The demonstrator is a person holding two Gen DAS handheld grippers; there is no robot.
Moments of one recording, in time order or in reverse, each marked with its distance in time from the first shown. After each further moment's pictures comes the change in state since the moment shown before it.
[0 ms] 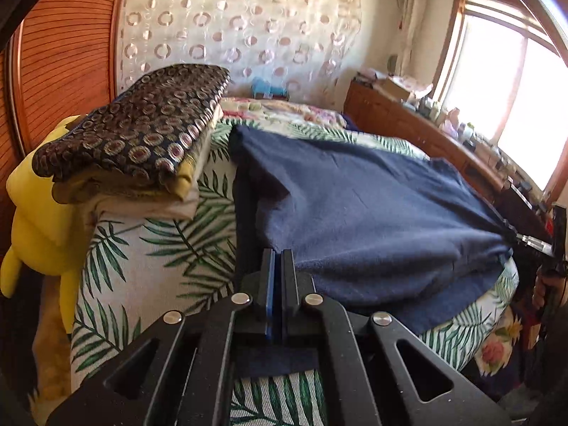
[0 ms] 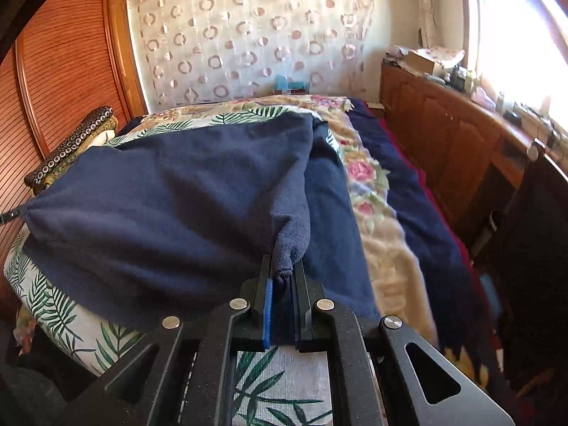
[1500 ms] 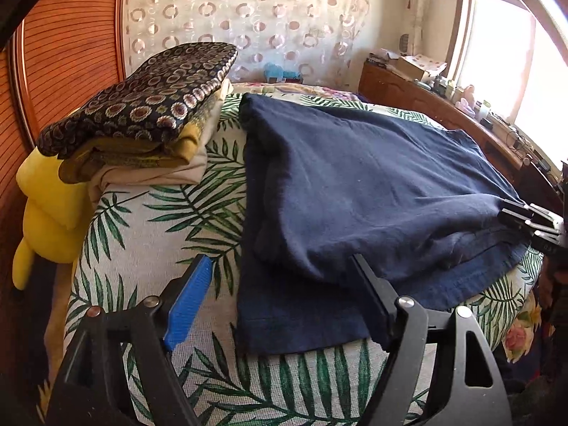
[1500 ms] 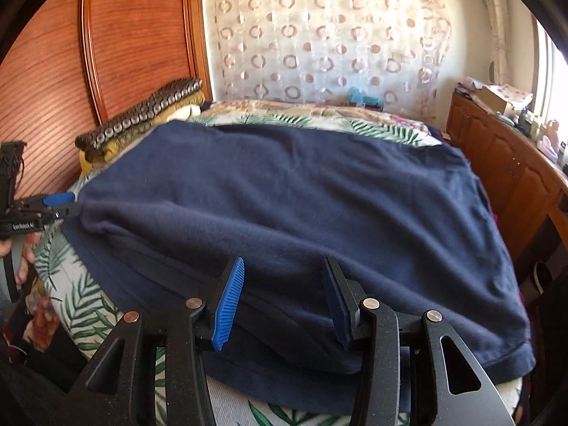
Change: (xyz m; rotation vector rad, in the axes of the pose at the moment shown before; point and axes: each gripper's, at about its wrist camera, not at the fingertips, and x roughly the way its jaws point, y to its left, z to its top) left arm 0.015 -0.007 -0.027 0.022 0.051 0.099; right arm 0.062 0.116 -0.001 -0.190 -0.020 0.182
